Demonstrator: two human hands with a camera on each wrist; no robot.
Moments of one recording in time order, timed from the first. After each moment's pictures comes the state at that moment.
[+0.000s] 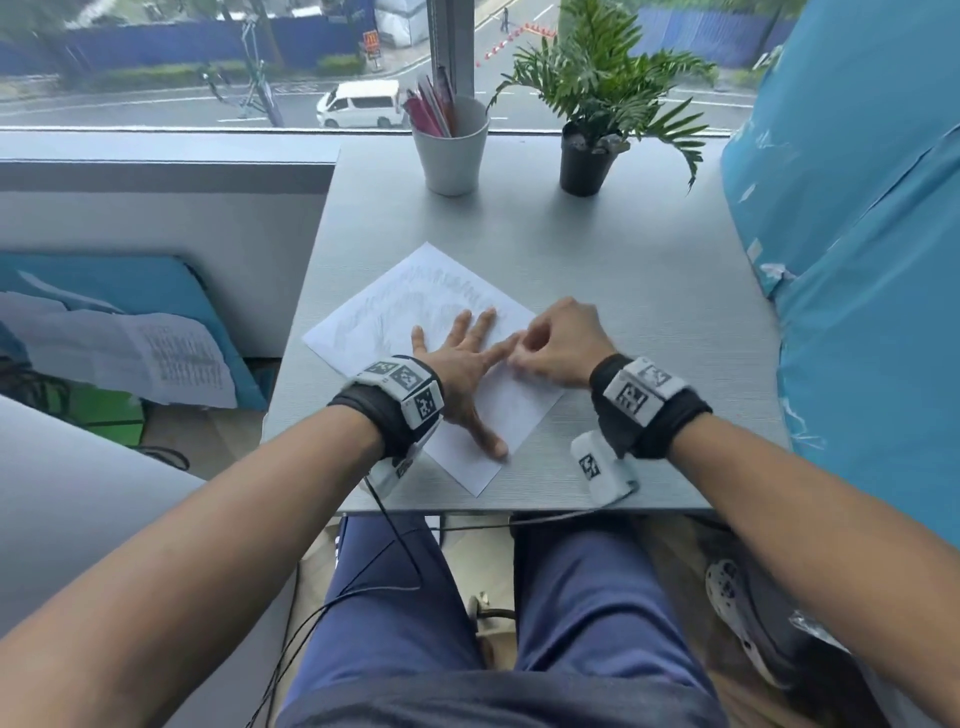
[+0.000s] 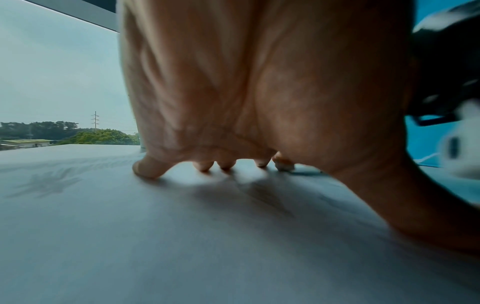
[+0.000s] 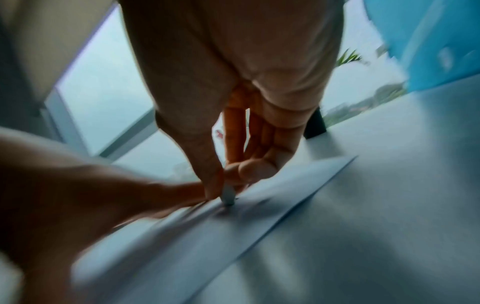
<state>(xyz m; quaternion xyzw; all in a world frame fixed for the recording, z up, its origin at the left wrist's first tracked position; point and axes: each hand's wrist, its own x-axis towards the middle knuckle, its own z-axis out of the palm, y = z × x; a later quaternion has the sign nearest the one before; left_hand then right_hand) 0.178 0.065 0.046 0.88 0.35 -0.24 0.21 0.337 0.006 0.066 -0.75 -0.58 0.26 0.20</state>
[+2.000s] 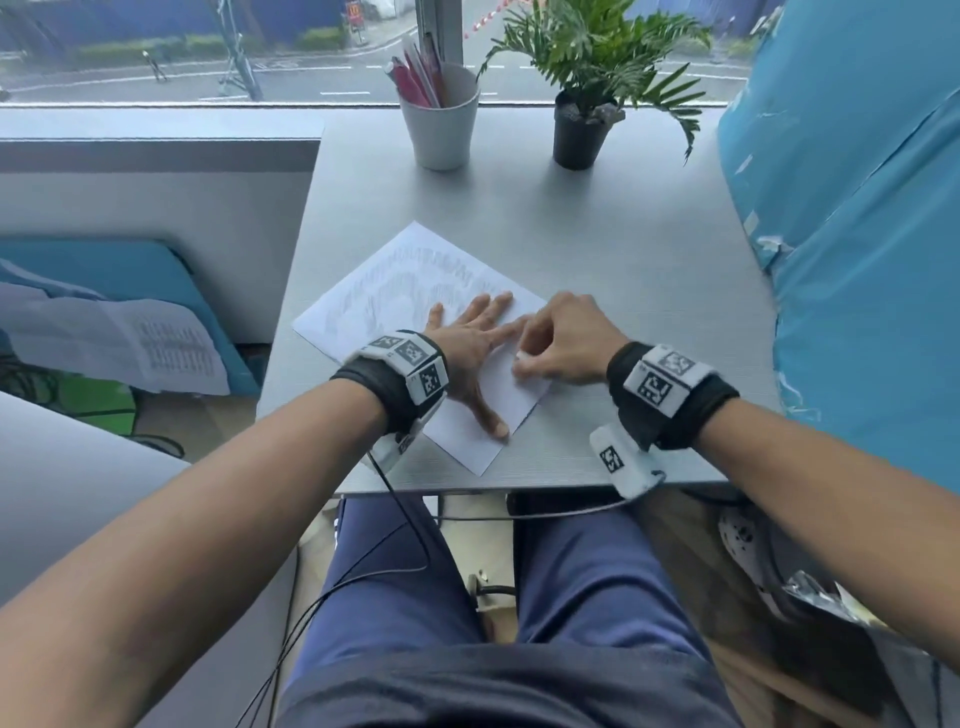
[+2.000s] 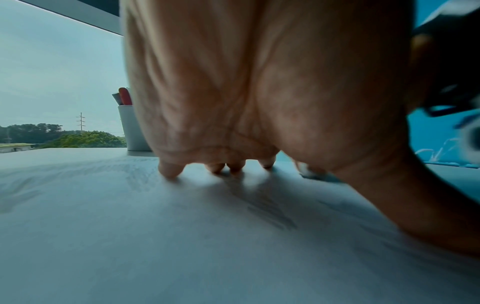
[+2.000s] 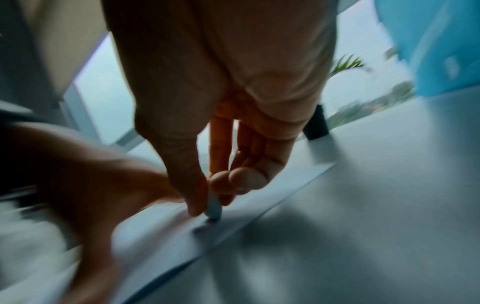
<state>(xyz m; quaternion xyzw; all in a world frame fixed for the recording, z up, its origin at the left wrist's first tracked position) 0.187 0.068 0.040 0.90 0.30 -0.23 0.20 0.341 -0.012 0.072 -0.71 -0.62 0.29 0.14</state>
